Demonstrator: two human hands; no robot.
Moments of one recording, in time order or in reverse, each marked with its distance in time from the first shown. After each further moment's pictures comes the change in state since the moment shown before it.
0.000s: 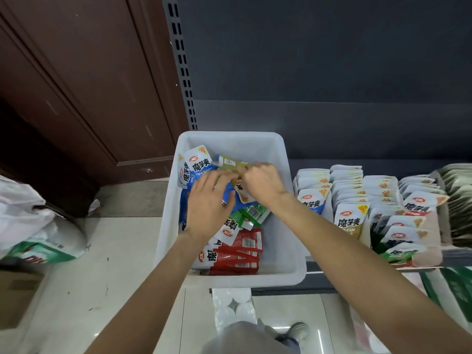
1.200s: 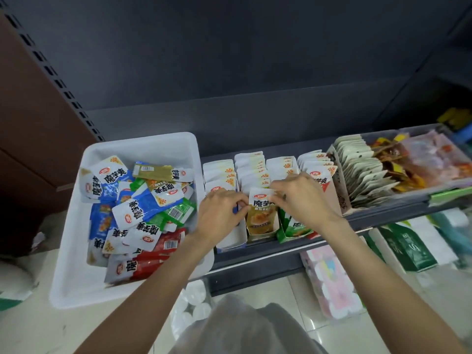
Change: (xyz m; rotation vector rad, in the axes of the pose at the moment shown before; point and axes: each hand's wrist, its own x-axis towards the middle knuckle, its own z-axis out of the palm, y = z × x) left_hand 0.013 0.175 0.080 -0.207 -0.277 0.155; right_hand -0.222 0.144 -0.038 0.249 0.066 0.348
